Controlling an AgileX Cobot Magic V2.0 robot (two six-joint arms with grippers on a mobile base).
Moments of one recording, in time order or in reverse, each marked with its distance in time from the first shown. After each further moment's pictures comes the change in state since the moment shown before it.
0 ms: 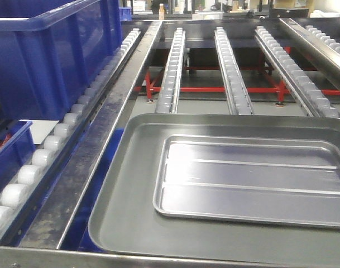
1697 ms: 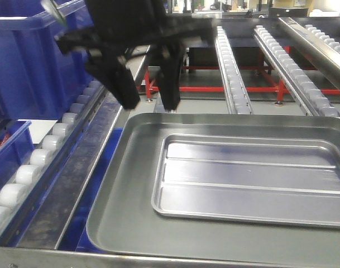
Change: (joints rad) left arm -0.745 1.592 -1.016 0.135 0.670 -0.532; right arm 0.174 1.248 -0.633 0.072 0.599 -0.008
